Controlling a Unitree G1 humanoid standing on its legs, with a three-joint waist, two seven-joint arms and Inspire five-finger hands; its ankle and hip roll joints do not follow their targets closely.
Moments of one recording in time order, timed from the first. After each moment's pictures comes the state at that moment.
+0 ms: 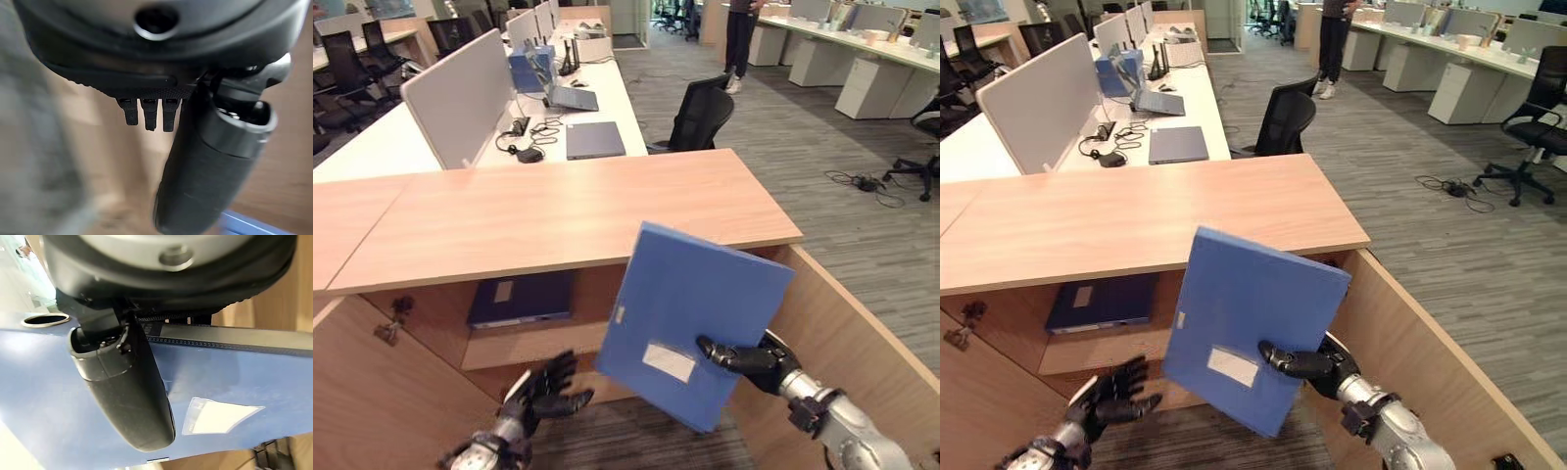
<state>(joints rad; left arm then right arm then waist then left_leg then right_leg) 0.26 0.43 -0.10 0.61 -0.30 -0.11 -0.29 0.21 -0.58 0.20 0.01 0.77 0.06 0.39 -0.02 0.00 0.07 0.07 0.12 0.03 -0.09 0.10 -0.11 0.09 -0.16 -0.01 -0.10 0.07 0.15</state>
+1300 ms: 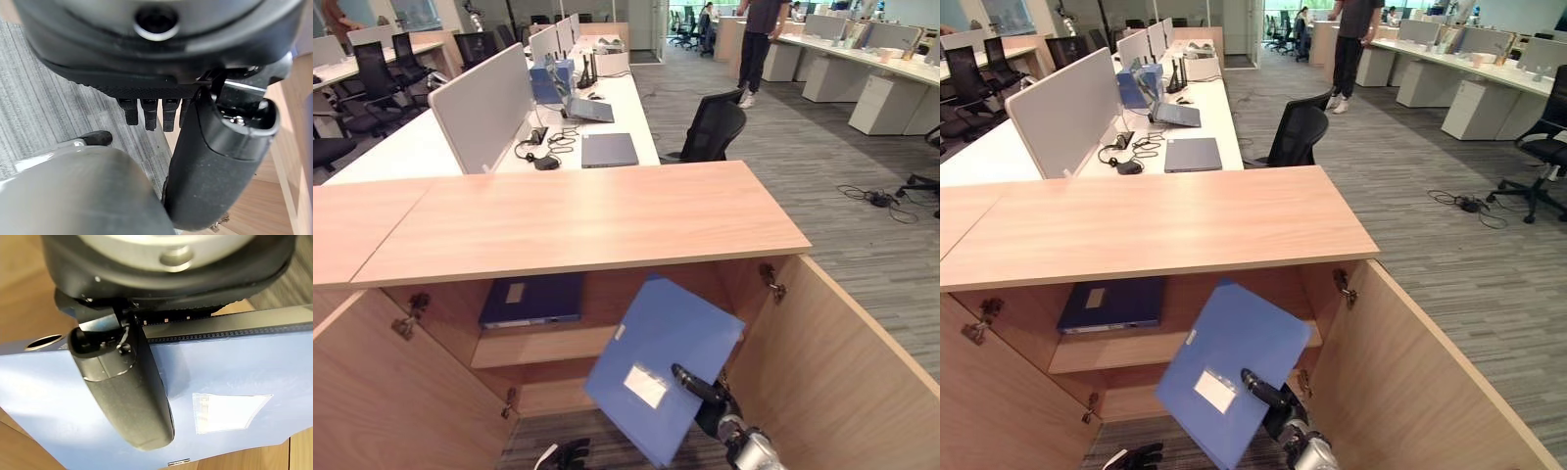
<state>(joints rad) 0.11 0.26 -0.24 1.05 -0.04 -0.13 -0.11 0.05 -0.11 0.30 0.65 1.06 -0.01 0.16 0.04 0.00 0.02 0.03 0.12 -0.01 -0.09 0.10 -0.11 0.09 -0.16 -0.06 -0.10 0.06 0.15</state>
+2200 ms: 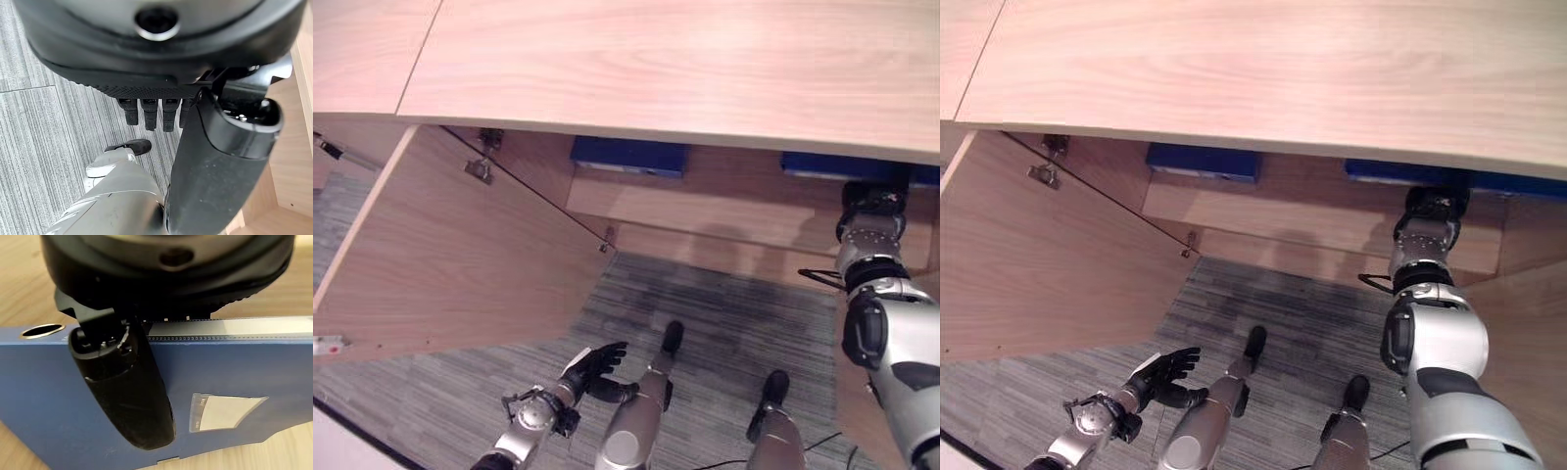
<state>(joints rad) -0.09 0.44 -0.51 0.69 -0.27 -0.20 -0.17 -1.14 -0.53 -0.24 1.29 1.58 -0.30 -0.08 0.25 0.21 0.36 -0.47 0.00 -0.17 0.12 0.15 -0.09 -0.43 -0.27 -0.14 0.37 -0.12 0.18</state>
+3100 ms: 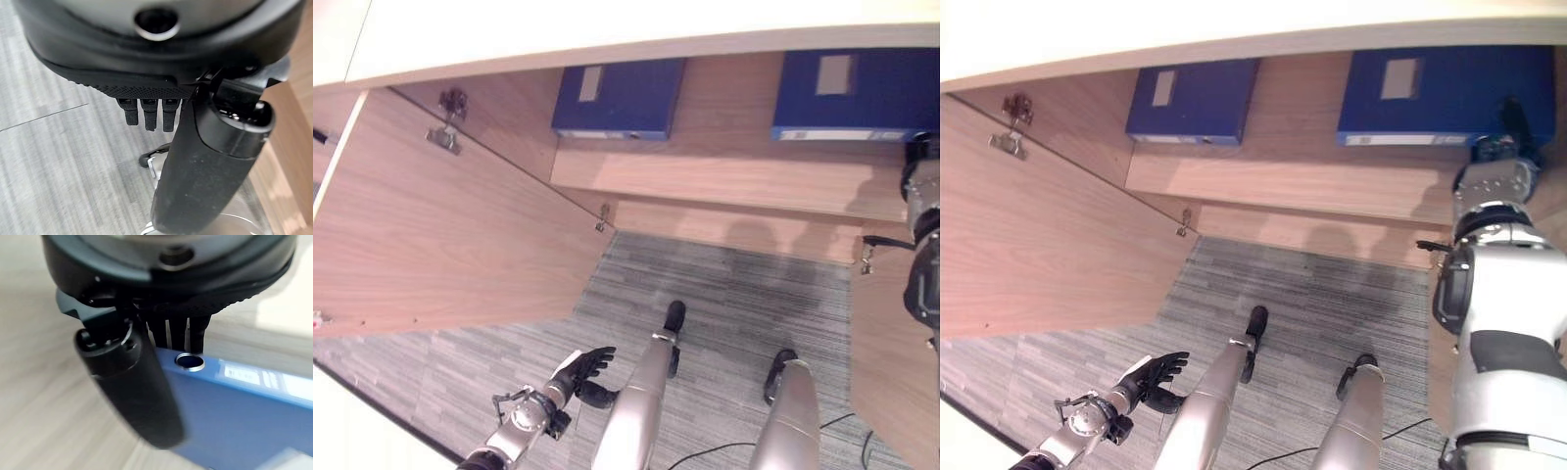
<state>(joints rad) -0.10 0.50 -0.59 0.71 -0.23 -0.19 -0.06 -1.48 -0.70 0.03 1.57 1.26 -0.14 -0.41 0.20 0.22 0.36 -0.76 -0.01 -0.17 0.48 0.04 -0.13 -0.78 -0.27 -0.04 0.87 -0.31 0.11</state>
